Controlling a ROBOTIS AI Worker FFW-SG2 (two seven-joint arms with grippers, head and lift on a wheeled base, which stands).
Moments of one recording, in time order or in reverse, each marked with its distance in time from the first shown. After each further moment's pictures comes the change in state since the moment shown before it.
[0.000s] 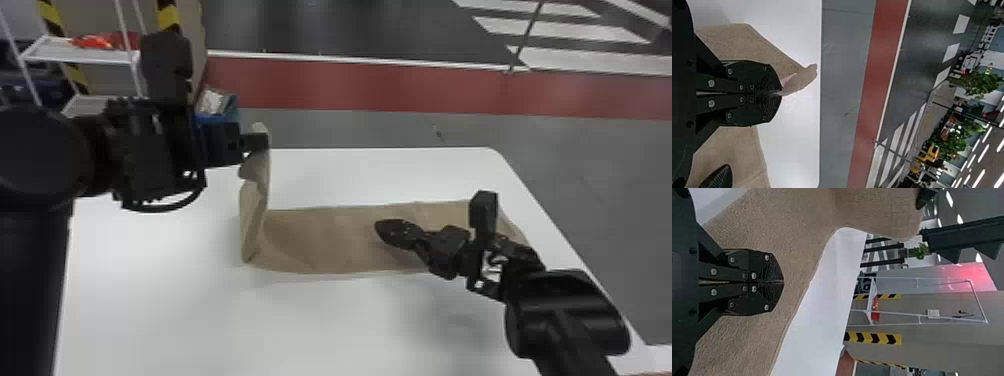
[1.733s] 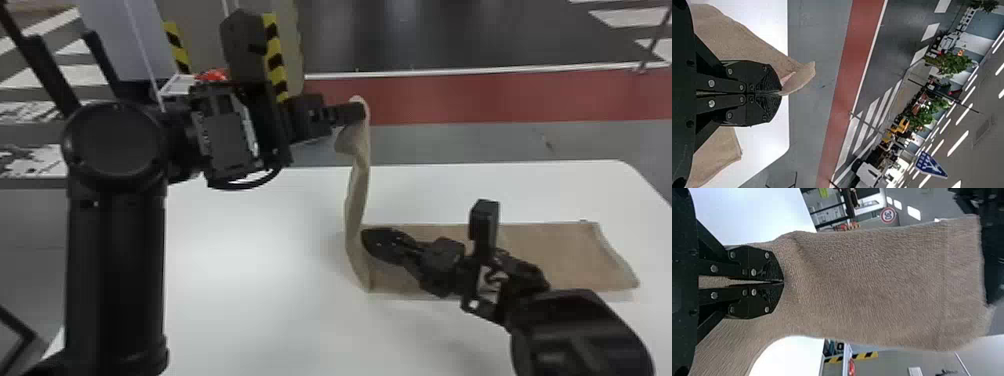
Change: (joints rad) left arm -0.070 0.043 0.075 -0.018 0.231 -0.009 0.032; right arm -0.055 0.181 0.224 0.037 -0.136 -0.019 -0.041
